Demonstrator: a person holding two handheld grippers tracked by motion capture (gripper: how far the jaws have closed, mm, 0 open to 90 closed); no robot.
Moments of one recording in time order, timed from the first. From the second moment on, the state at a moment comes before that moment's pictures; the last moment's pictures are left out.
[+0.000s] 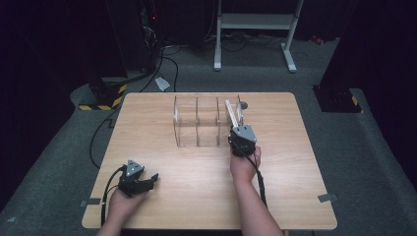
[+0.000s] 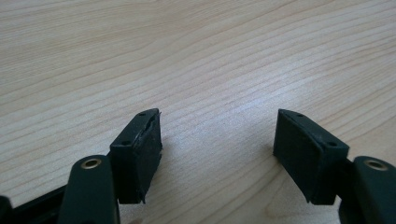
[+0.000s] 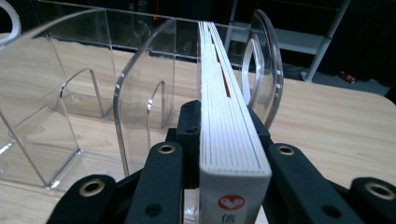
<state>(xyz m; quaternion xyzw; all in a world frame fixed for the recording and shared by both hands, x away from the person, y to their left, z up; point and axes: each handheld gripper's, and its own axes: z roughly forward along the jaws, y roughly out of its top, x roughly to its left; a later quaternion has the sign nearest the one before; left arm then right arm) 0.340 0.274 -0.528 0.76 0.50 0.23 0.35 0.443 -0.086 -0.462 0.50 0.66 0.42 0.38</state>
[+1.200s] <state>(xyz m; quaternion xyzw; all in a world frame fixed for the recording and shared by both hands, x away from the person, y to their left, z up) 0.340 0.274 -0.529 0.76 0.50 0.23 0.35 0.418 -0.107 -0.476 0.51 0.67 0.42 0.33</state>
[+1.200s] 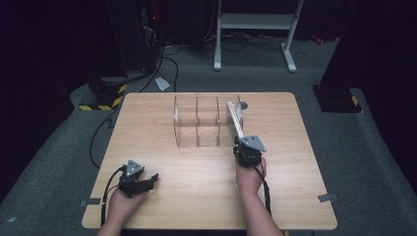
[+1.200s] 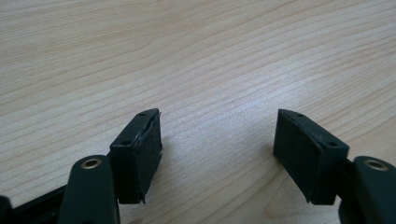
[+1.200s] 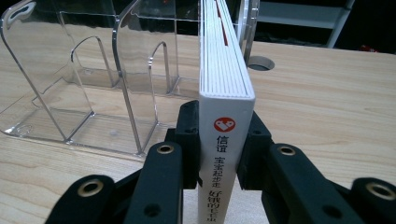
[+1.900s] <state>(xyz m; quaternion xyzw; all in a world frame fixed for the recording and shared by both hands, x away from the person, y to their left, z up) 0.340 0.274 -0.528 0.76 0.50 0.23 0.35 0.425 -0.097 -0.466 0.51 0.64 0.43 0.38</state>
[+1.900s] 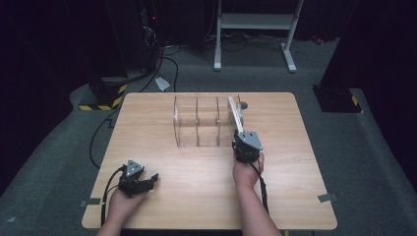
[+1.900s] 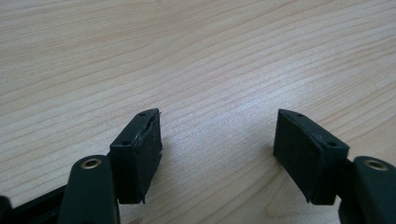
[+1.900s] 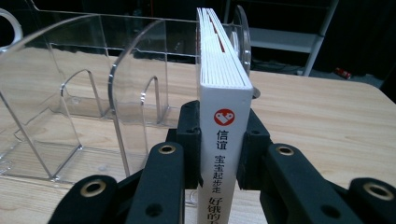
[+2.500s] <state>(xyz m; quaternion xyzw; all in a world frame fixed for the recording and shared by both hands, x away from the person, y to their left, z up) 0.340 0.274 -0.529 0.76 0.50 0.23 0.35 0.422 -0.096 -0.475 0.53 0.62 0.43 0.38</state>
